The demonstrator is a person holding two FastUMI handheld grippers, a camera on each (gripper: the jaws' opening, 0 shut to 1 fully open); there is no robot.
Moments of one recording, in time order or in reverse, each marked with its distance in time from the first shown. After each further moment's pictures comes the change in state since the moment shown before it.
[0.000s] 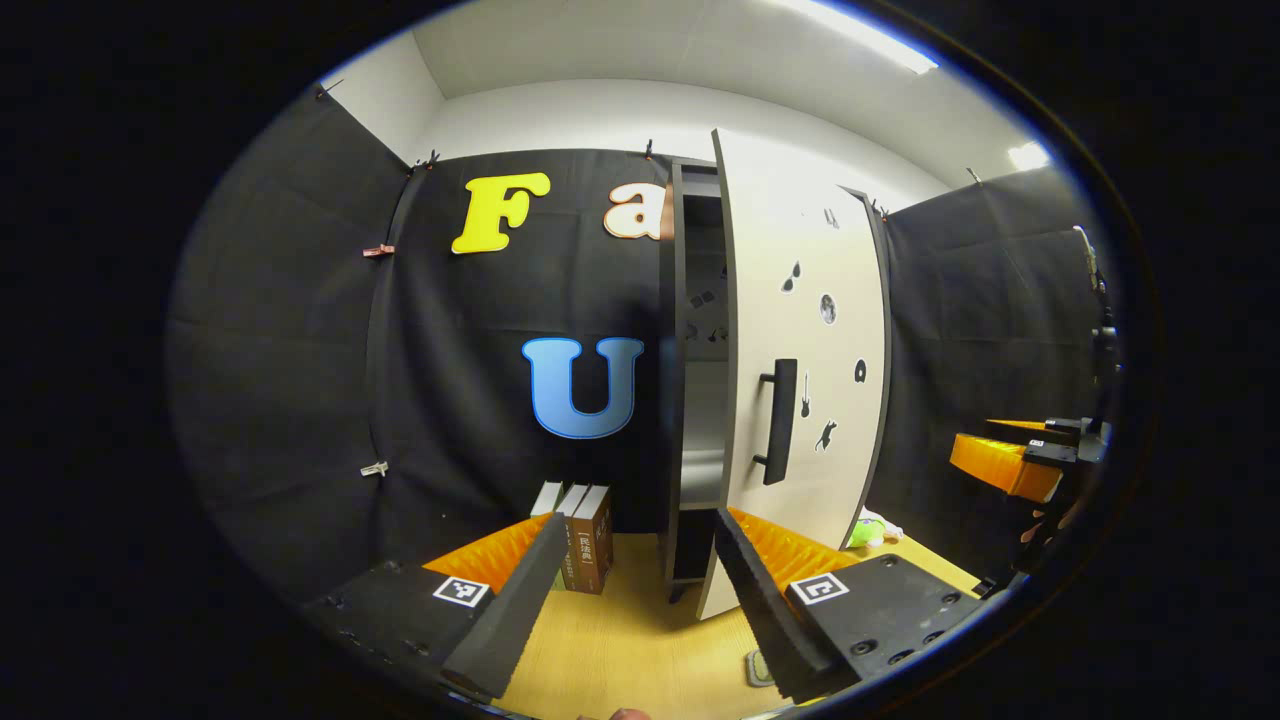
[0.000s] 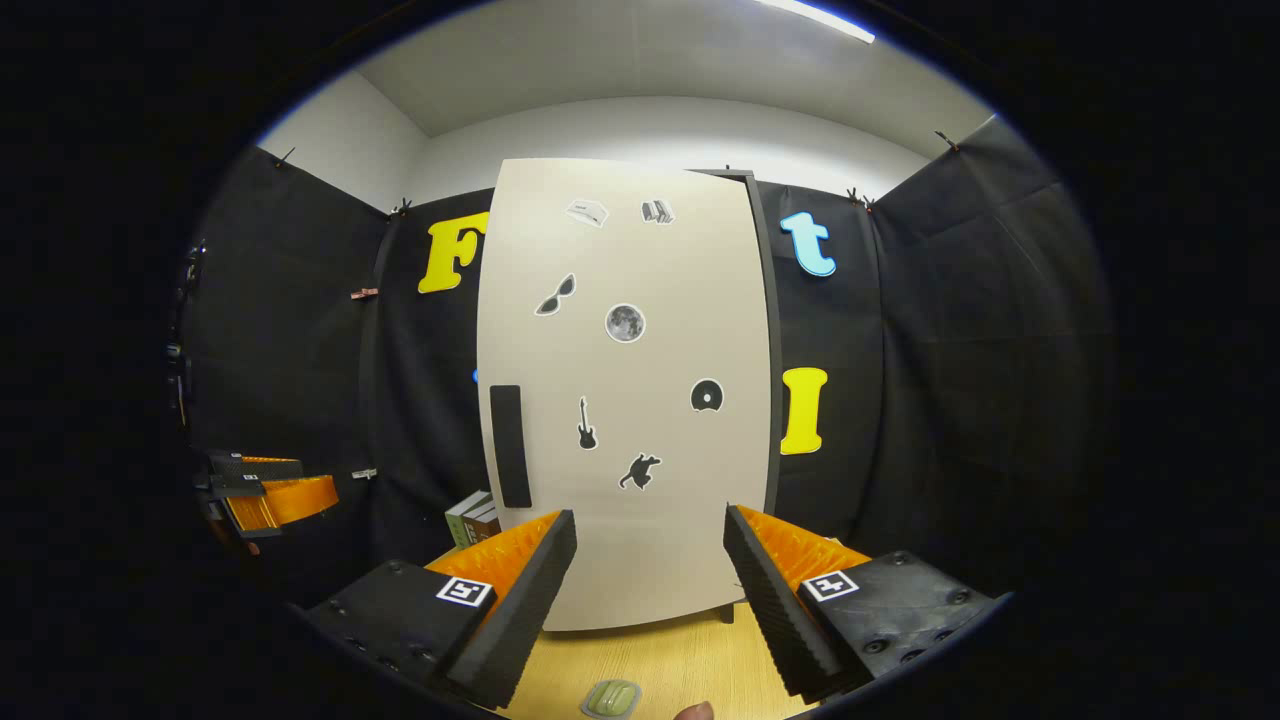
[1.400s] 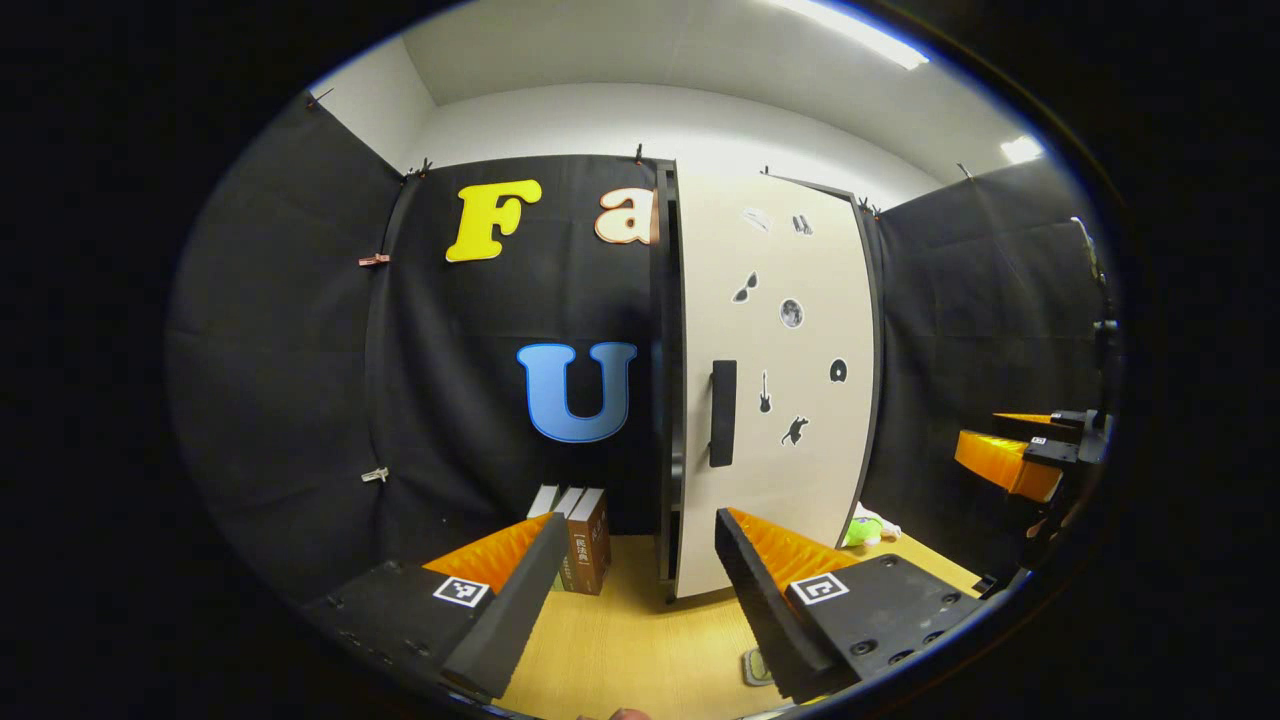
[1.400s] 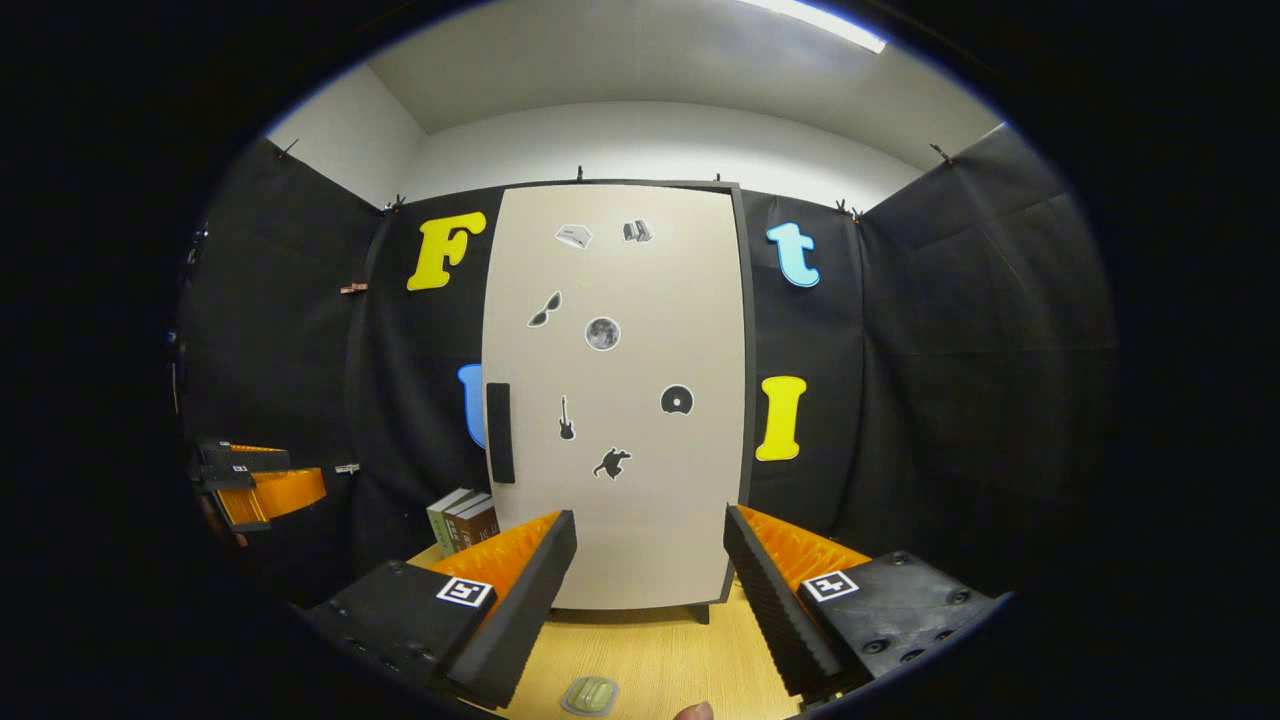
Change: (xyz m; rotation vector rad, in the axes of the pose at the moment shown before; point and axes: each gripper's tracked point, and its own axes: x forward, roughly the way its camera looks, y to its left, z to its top) left arm -0.007 -0.011 0.001 0.021 -0.007 0.002; right arm -0.023 -0.016 0.002 -0.035 -0.014 -0.040
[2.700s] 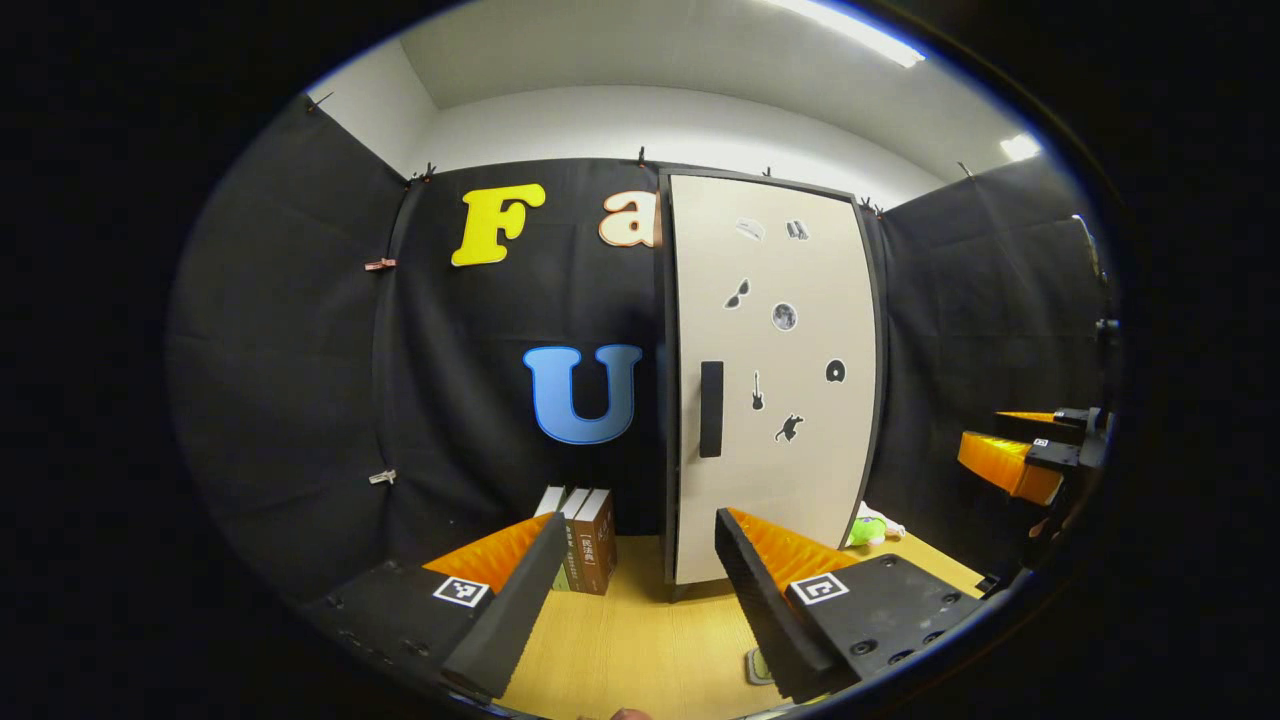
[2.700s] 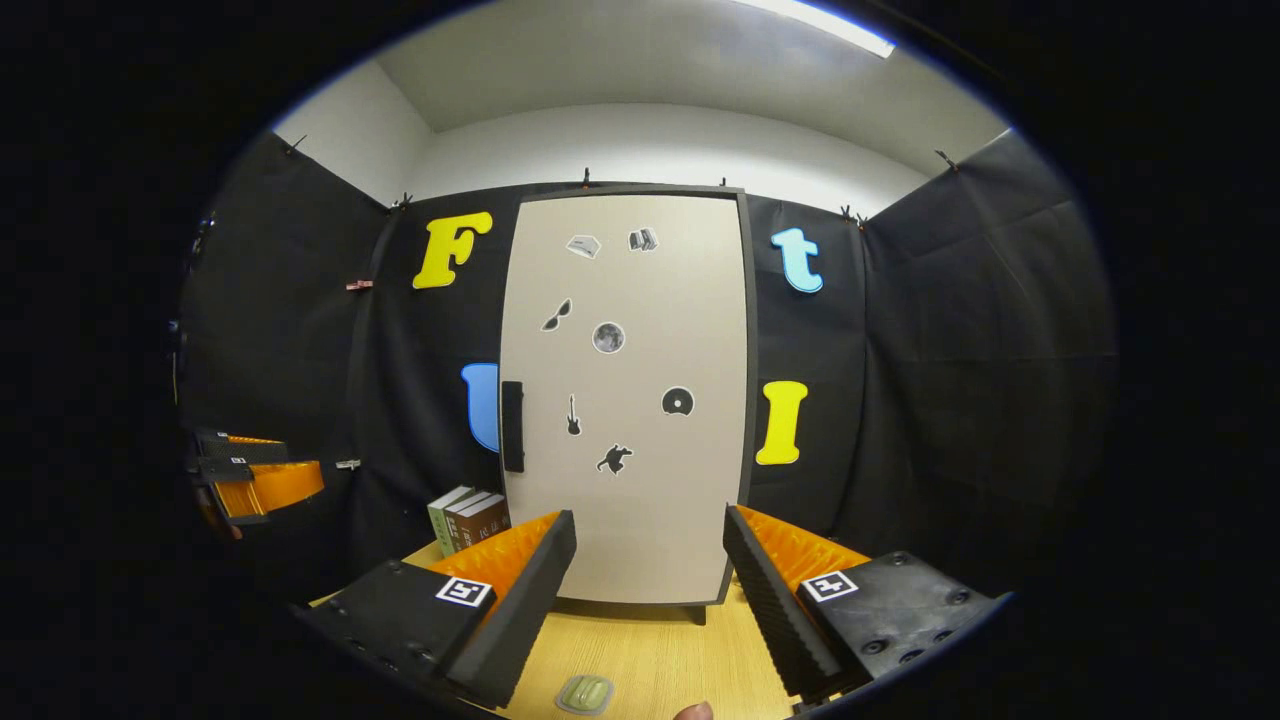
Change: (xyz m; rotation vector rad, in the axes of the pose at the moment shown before) left arm -0.008 0.000 0.002 0.007 -0.009 0.016; right arm -0.099 -0.067 0.020 -0.021 -0.010 0.010
